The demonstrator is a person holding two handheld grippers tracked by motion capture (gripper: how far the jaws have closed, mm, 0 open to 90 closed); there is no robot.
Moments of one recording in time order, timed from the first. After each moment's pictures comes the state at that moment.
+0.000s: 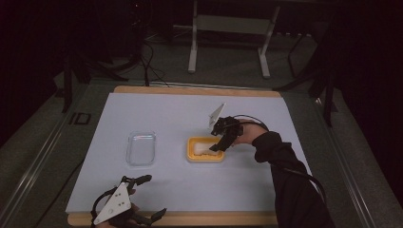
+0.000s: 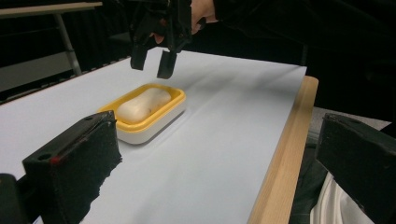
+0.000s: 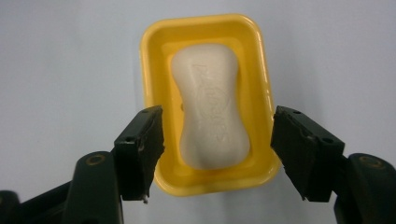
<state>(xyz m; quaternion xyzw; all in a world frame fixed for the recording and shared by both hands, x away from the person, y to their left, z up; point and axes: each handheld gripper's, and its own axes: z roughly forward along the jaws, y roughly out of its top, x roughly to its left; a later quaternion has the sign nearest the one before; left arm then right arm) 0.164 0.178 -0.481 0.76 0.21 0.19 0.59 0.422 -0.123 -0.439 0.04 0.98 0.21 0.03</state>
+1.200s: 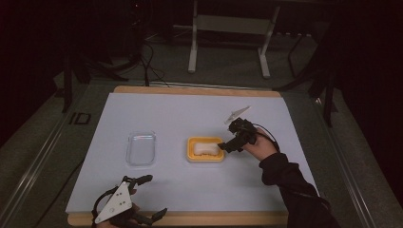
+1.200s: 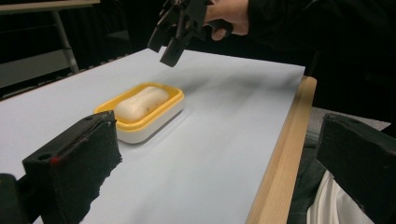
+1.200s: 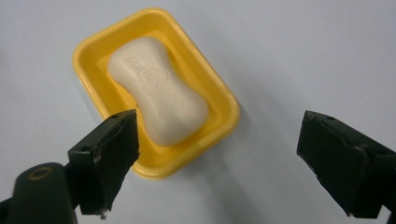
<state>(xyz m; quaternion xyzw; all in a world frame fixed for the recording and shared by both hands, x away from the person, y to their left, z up) 0.165 0.177 -0.482 0.76 0.21 0.19 0.59 0.403 -0.169 -0.444 0.26 0.92 0.28 0.10</state>
